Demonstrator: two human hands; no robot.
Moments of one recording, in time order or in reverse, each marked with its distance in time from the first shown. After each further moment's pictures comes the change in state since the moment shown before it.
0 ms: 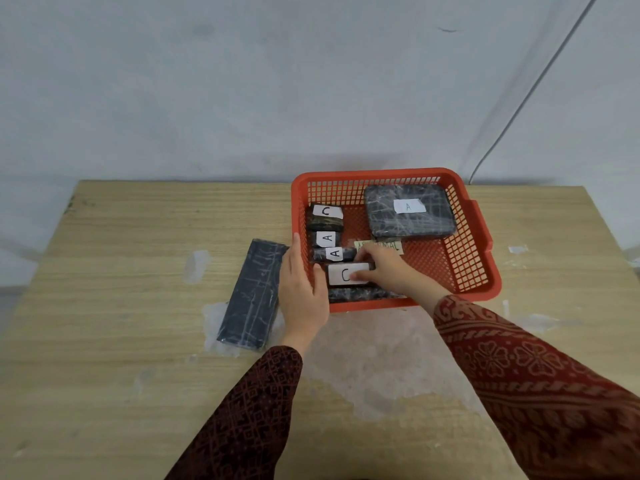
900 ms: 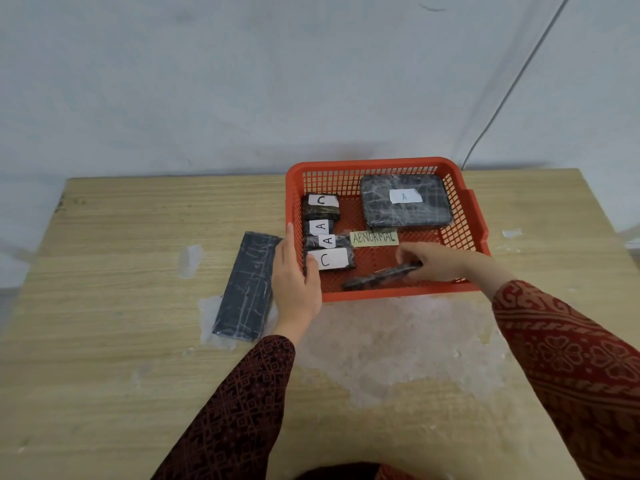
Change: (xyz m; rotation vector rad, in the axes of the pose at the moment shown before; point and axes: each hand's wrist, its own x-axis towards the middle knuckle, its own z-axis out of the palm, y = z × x) left_hand 0.000 -0.001 0.000 0.000 -0.014 0.023; right_hand -0.040 0.047 -0.065 -0.229 -0.319 0.009
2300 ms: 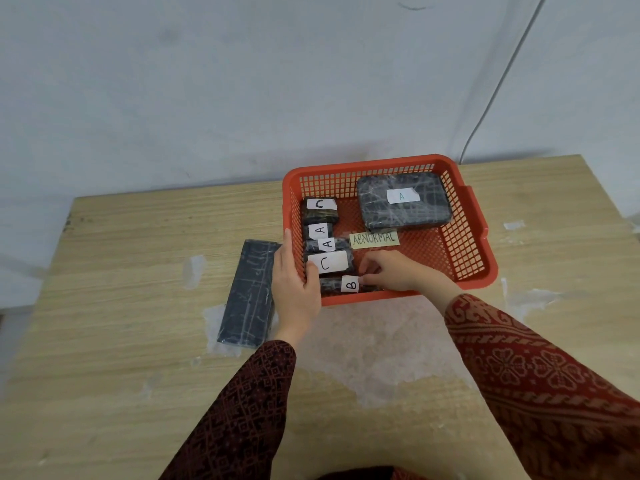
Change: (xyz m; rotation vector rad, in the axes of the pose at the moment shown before) left_hand 0.001 -0.003 0.001 -0.021 -0.023 -0.029; right_hand 0.032 -0.043 0.040 0.139 0.135 0.005
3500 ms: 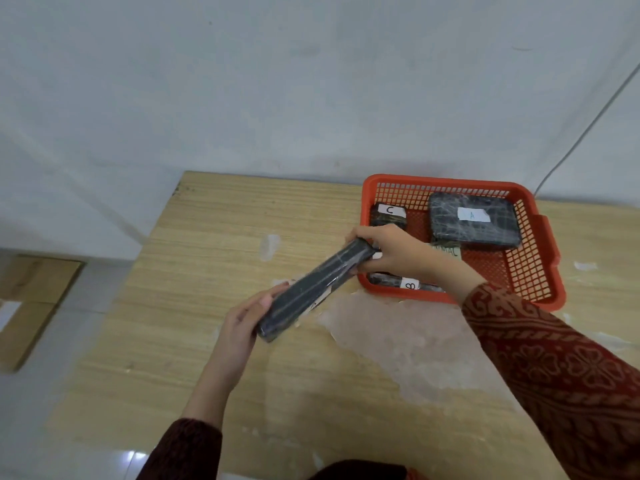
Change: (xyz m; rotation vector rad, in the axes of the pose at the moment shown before) left_hand -0.085 -0.017 -0.209 -0.578 -0.240 -0.289; right_hand -0.022 -0.146 -0.007 0.017 0.041 -0.630
